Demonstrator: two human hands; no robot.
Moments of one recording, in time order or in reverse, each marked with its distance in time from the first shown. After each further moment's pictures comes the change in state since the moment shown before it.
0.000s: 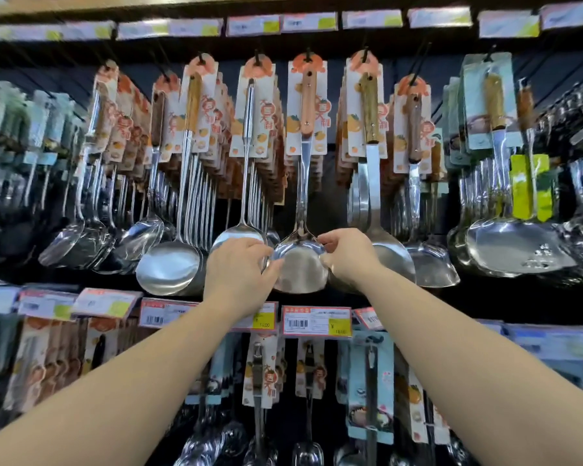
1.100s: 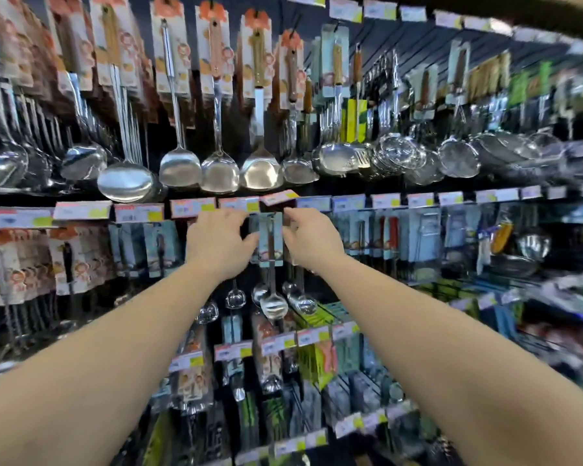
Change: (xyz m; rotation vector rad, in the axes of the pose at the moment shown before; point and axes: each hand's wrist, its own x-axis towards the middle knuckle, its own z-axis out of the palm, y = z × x) left_hand -0.177 0.084 -0.173 -0.143 -0.381 0.104; right_hand -0.300 -0.097 -0.087 -0.374 0.040 0.153
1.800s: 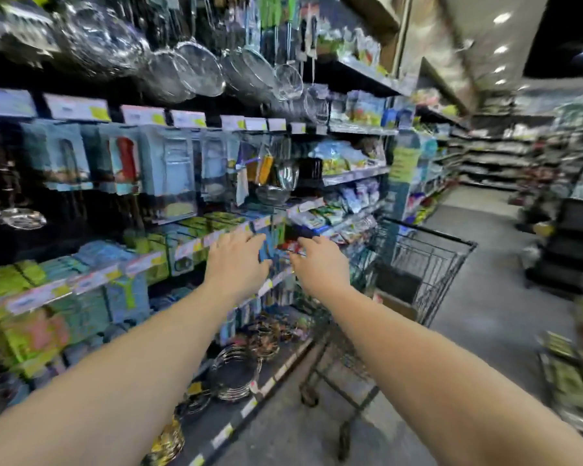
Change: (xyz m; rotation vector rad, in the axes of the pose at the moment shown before) left_hand -0.090 0.496 0.201 -0.329 -0.402 0.460; right_hand -0.240 0.400 -0.234 -0.579 -0.105 0.715
